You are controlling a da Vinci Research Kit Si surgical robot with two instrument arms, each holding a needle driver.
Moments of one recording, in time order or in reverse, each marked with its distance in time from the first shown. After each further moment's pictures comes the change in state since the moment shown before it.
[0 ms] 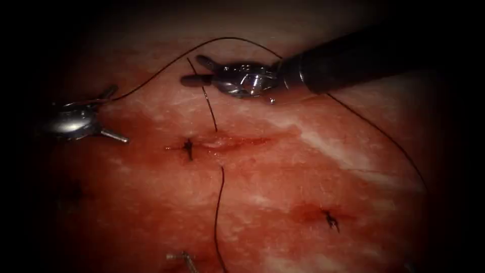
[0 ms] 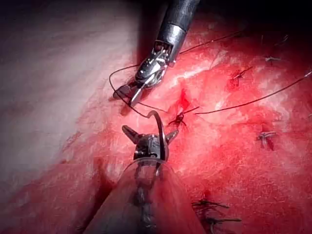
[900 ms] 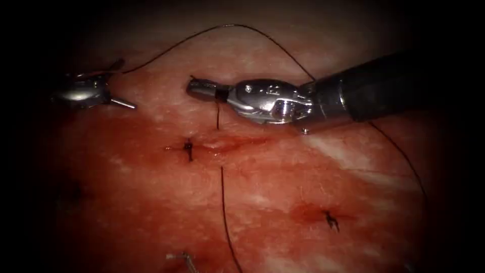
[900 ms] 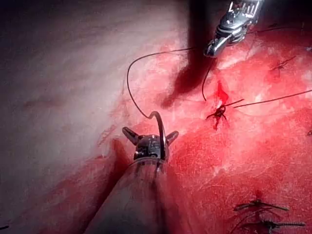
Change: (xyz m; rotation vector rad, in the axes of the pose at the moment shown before) right arm 0.006 -0.009 -0.011 0.109 0.318 -0.092; left arm -0.004 -0.007 0.004 0.050 -0.047 0.025
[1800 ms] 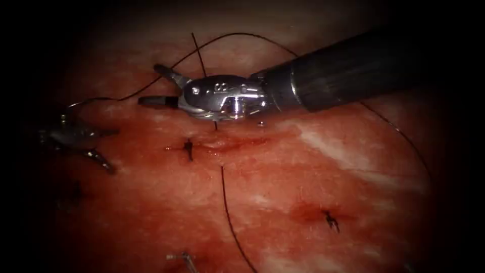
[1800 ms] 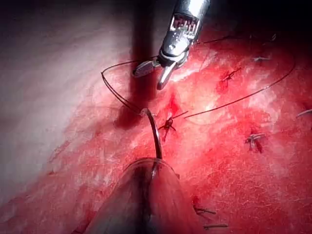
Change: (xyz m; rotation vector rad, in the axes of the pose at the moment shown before) right arm 0.002 -0.005 0.005 -0.002 -0.063 -0.249; left arm 0.001 0.010 -0.007 -0.468 -0.488 -0.027
